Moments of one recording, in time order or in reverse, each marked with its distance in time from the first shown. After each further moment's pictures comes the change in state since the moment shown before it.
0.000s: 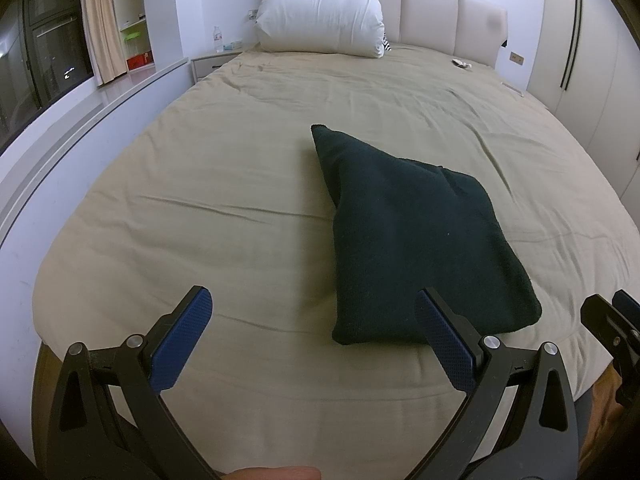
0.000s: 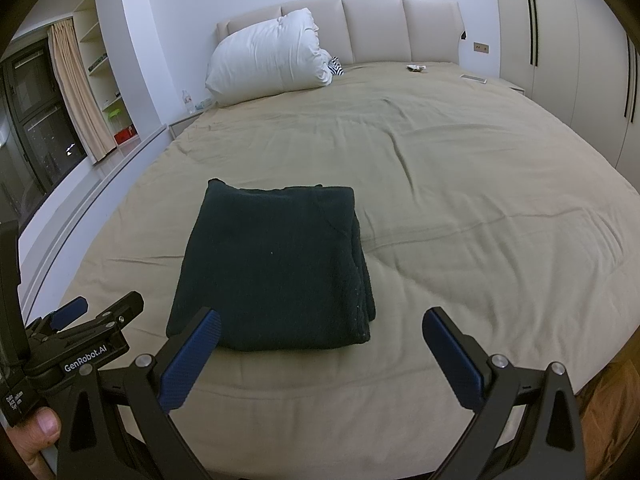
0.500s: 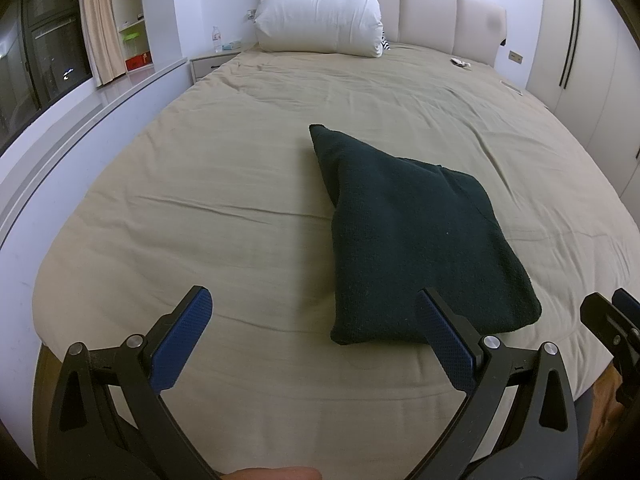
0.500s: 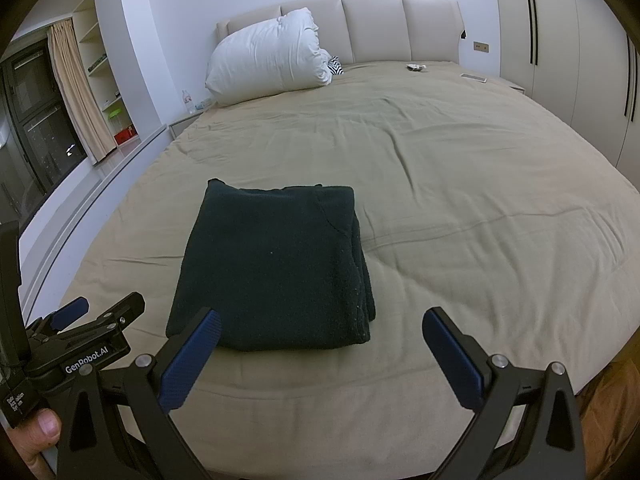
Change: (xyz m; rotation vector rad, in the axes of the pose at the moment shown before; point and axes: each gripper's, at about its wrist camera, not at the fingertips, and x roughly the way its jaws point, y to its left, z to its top) left arm 0.000 0.001 0.001 0.002 0.000 0.000; right arm 0.000 0.000 0.000 0.001 0.001 0.001
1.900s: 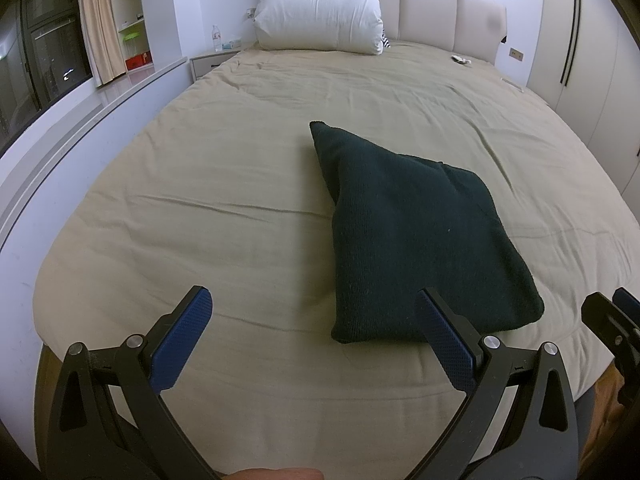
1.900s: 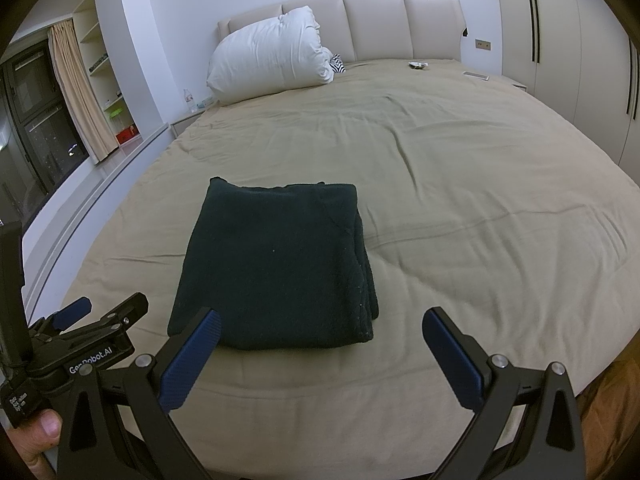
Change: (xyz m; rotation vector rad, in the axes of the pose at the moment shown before) left arm 0.004 0.000 0.001 0.006 0.007 0.004; right arm 0.001 0.000 0.000 0.002 0.004 0.004
